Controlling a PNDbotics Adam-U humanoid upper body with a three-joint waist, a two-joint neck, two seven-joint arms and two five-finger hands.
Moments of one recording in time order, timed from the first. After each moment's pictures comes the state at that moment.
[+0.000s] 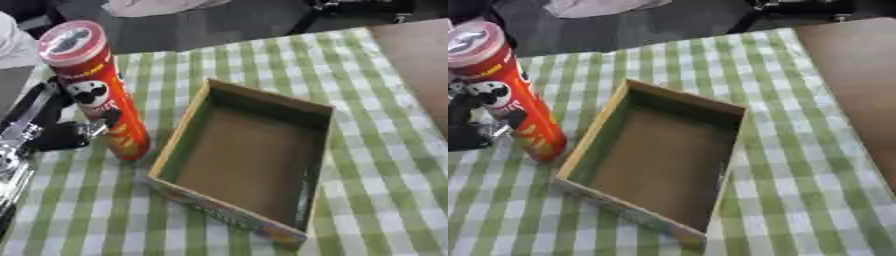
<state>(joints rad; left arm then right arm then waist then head) -0.61 0.49 -0.08 -1.51 -0.03 -0.10 -0.15 -0.43 -0.48 -0.42 -1.51 -0.38 -0.07 0.08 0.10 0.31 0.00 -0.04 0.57</state>
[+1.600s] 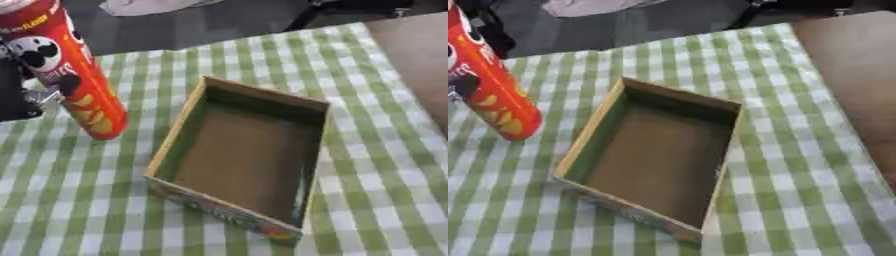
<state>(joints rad) -0.68 0.59 -0.05 -1.54 0.16 -0.04 -0.24 -0.43 -0.49 -0.42 -1.51 -0.38 -0.07 0.07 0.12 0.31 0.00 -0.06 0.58</state>
